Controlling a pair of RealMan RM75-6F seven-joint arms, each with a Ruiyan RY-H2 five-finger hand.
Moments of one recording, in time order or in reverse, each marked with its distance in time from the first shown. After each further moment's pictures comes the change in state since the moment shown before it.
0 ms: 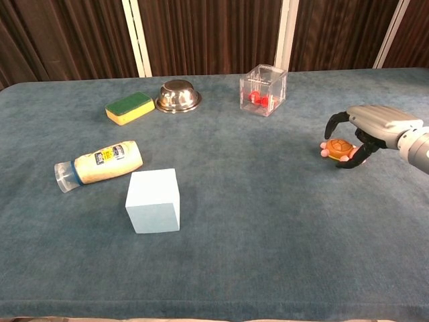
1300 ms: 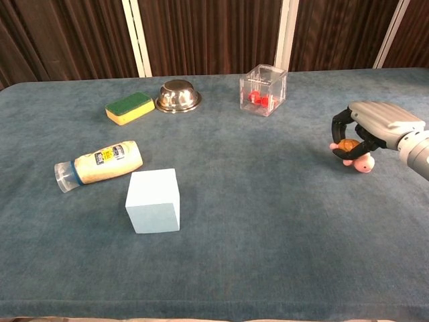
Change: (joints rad) left arm -0.001 0.001 -0.001 -0.001 -0.009 -0.004 0.004; right arm -0.018 -0.076 -0.006 0.127 -0.070 0.111 0.101
